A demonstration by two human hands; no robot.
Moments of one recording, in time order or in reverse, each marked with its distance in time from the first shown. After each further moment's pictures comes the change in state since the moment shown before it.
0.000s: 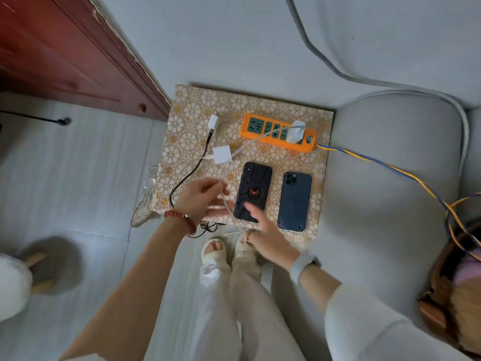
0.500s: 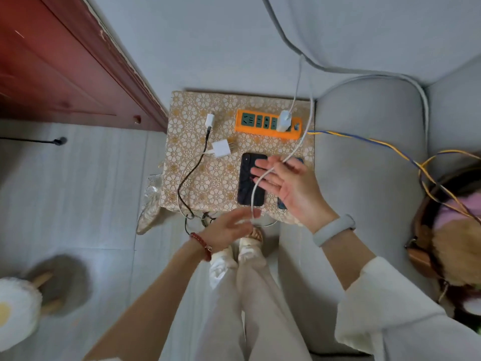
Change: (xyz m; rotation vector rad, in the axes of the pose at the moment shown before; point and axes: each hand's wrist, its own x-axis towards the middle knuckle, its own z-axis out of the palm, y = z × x) left_hand -0.067 -0.041 0.010 0.467 -0.495 0.115; right_hand -0.043 -0.083 -0.032 0.970 0.236 -0.174
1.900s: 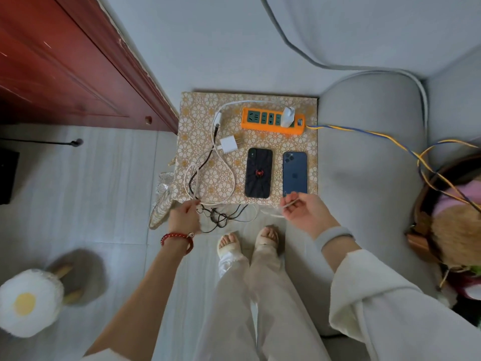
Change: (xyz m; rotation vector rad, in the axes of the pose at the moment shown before) left_hand -0.043 -0.020 -0.043 -0.038 0.837 -0.329; right_hand -0.025 0.040 -0.038 0.572 0.459 0.371
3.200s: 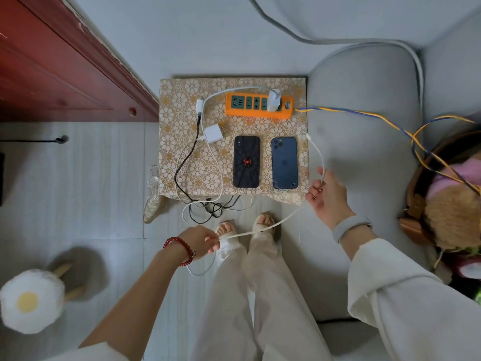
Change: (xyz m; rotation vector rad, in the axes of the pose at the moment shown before) left_hand -0.004 -0.031 0.029 0.931 -0.687 0.229; right_hand 0.017 -0.050 -0.040 -0.309 0.163 -0.380
